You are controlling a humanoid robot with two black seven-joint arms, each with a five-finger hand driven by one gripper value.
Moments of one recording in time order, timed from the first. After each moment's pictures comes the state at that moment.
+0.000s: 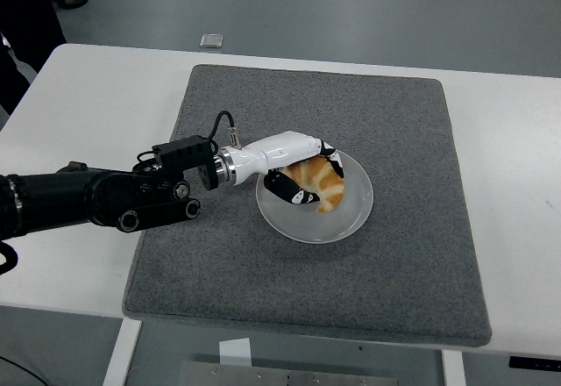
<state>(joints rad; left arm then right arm) -1.07 0.27 0.14 -1.00 1.09 0.31 -0.43 0.07 0.00 -0.16 0.13 0.08 -0.19 -0.03</state>
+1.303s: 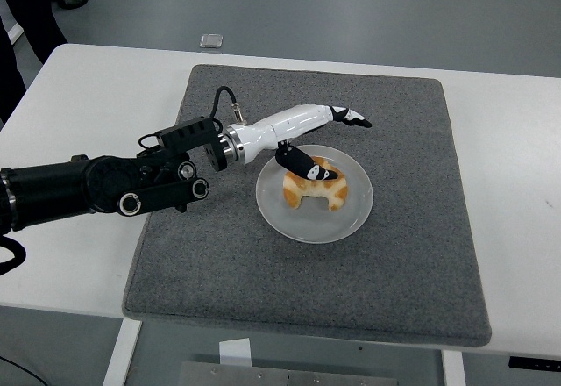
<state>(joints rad) -1.09 0.28 -0.03 -1.06 1.01 0.26 -0.40 0.07 0.00 -0.16 0.13 0.08 -0.19 -0.03</state>
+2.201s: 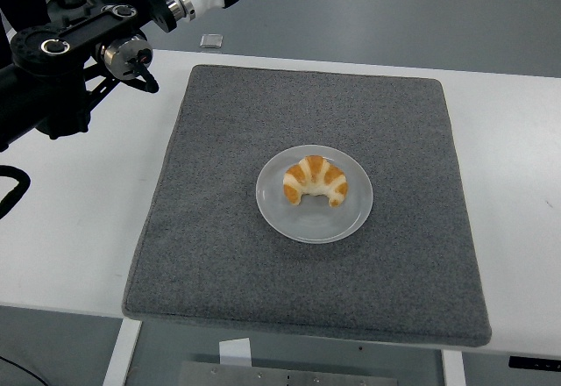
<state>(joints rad) -1.26 0.31 -0.35 -0.67 0.31 -0.38 -0.40 0.07 0.00 -0.16 0.13 0.08 -0.19 -0.03</state>
